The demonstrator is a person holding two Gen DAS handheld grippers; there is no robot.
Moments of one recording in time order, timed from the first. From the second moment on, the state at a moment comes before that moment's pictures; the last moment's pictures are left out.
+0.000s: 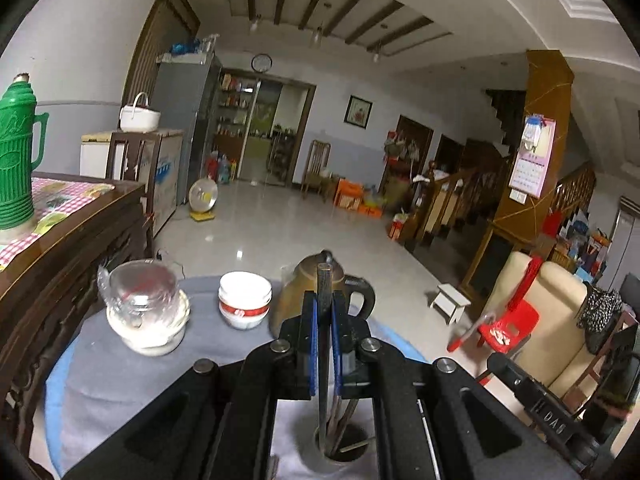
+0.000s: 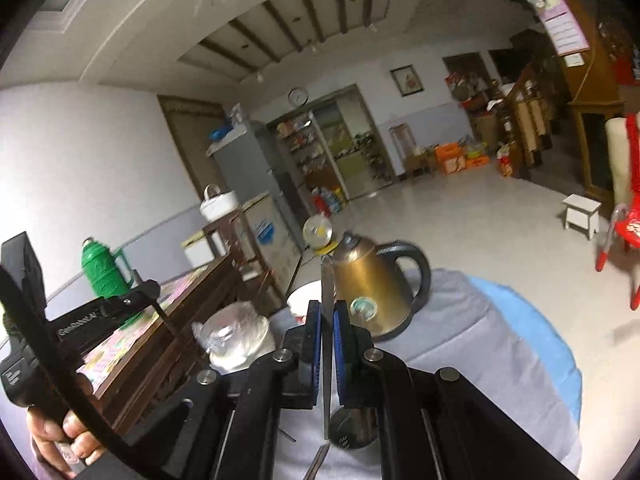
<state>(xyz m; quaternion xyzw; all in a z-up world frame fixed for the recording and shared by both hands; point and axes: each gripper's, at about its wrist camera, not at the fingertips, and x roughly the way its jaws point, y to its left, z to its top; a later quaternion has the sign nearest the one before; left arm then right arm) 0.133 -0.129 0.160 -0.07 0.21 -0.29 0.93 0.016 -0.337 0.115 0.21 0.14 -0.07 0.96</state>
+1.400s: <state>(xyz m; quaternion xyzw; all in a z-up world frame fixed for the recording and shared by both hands) 0.131 -0.098 0.062 0.00 0.31 -0.29 0.91 0.006 -0.362 0.050 0.29 0.20 -0.05 0.93</state>
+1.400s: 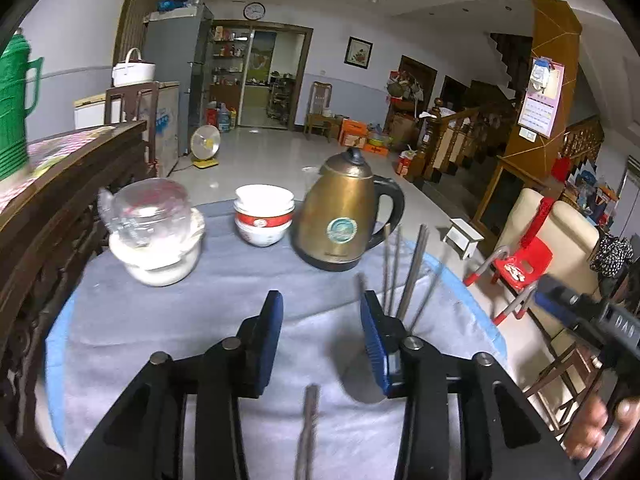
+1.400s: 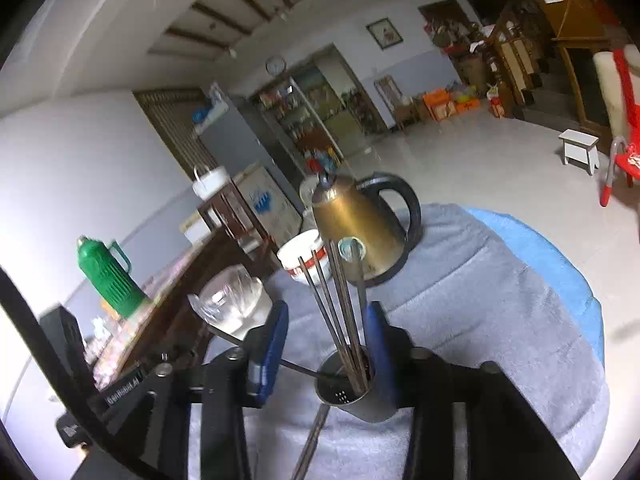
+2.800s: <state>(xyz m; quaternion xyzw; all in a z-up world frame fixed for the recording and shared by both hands) 0.073 -0.005 -0.105 0.02 0.49 -0.21 0.84 0.059 -0.224 -0.132 0.23 0.48 0.03 0.85</state>
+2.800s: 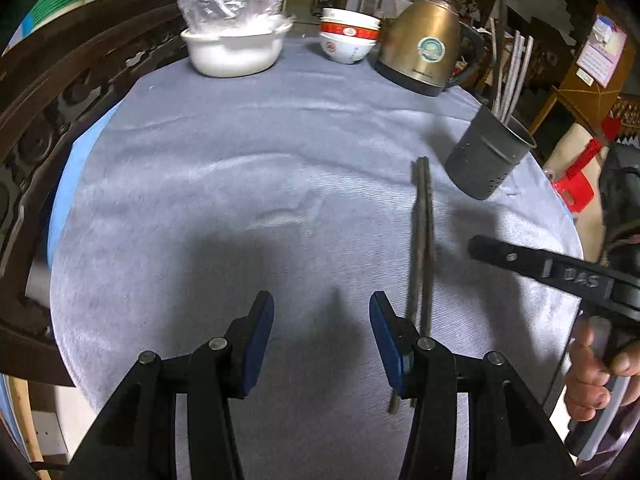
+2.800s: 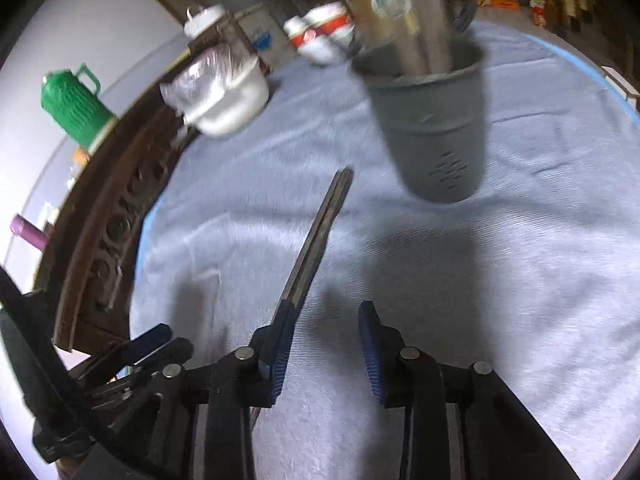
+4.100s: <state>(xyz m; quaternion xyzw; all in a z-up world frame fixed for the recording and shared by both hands) 0.053 -0.050 -0.121 0.06 0.54 -0.27 0.80 0.018 -0.246 -0.143 0.14 0.54 0.03 0.83</state>
